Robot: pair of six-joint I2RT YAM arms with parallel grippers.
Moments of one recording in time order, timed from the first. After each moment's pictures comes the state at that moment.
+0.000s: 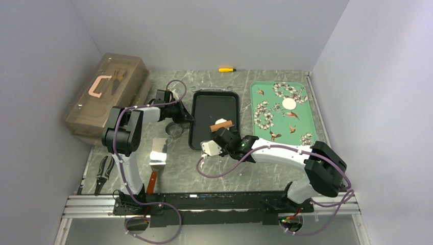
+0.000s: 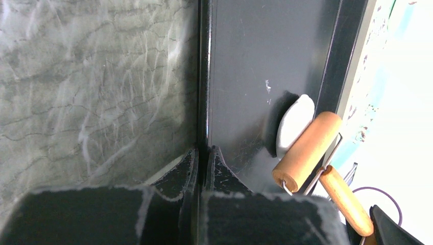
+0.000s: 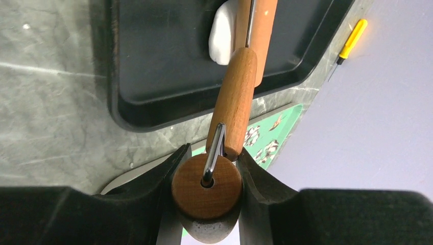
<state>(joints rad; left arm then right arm) -0.20 1.98 1.12 0.02 0.56 -0.60 1.01 1.47 0.88 -0.40 0.45 -0.99</state>
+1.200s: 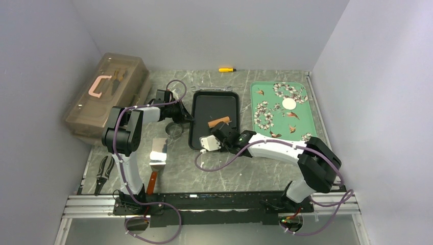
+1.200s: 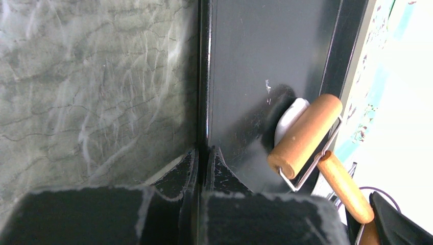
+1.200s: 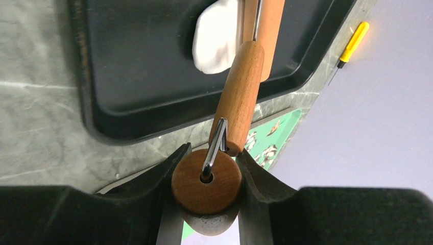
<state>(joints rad) -0.20 1.98 1.12 0.02 0.56 -0.60 0.94 1.56 0.94 -0.35 0.41 -1.04</state>
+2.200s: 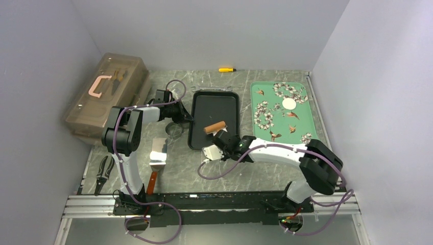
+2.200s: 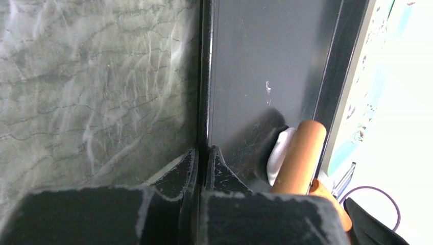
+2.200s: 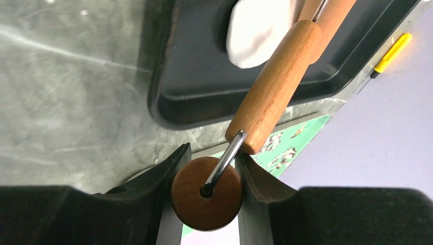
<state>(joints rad) -0.19 1.98 1.12 0.02 0.57 -0.60 0.99 1.55 0.89 -0.43 0.40 -1.01</state>
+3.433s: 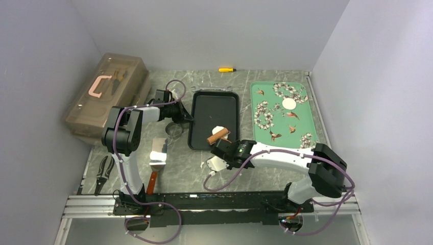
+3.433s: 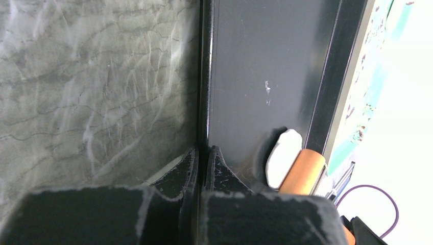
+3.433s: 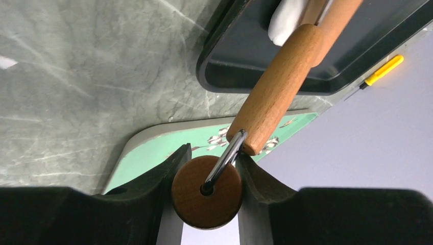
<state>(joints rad) -0.19 1.98 1.12 0.02 0.57 -0.60 1.11 1.45 0.91 -0.71 0.46 -1.06</state>
